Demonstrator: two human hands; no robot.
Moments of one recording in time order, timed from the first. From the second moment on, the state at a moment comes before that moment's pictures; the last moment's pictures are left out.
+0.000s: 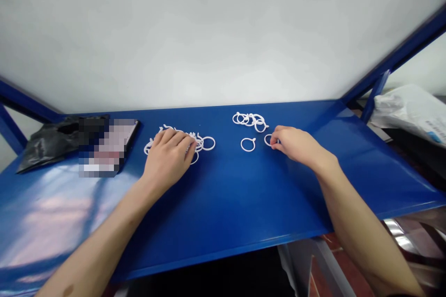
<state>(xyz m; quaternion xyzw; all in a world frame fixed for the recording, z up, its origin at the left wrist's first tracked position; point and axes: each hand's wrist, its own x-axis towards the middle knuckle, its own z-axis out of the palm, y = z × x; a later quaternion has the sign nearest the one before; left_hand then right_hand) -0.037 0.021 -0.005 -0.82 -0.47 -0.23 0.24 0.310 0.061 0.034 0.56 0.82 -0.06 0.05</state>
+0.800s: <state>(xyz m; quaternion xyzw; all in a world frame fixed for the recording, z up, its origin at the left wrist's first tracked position) -0.035 0.016 -0.001 -0.81 -0.49 -0.23 0.22 0.251 0.038 0.008 0.45 0.88 -0.08 -0.08</state>
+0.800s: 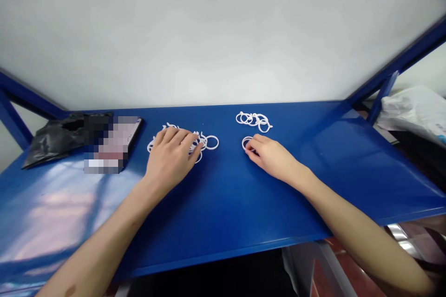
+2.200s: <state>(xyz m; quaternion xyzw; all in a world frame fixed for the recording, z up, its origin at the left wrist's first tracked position) 0.003 -0.006 -0.002 -0.93 -0.27 -0.23 0.08 0.219 0.008 0.002 0.20 0.97 0.09 -0.13</state>
